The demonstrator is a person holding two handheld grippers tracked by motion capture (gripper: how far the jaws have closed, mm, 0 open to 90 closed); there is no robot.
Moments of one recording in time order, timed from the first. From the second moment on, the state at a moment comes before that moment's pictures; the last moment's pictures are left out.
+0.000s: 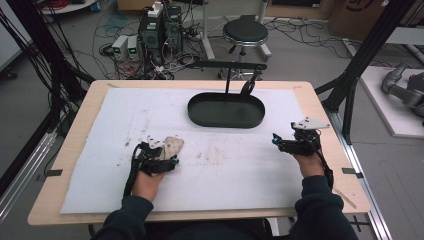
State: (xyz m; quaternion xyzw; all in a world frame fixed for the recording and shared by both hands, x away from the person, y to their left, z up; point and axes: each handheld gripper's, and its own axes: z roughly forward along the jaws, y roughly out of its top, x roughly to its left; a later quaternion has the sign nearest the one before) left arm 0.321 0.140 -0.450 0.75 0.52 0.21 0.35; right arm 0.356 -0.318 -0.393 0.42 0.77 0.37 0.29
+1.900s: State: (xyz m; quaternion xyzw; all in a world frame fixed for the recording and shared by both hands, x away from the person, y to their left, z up) left arm 0.508 0.032 -0.410 0.80 0.38 0.21 0.41; right arm 0.352 -0.334 -0.395 0.44 0.75 0.40 0.27
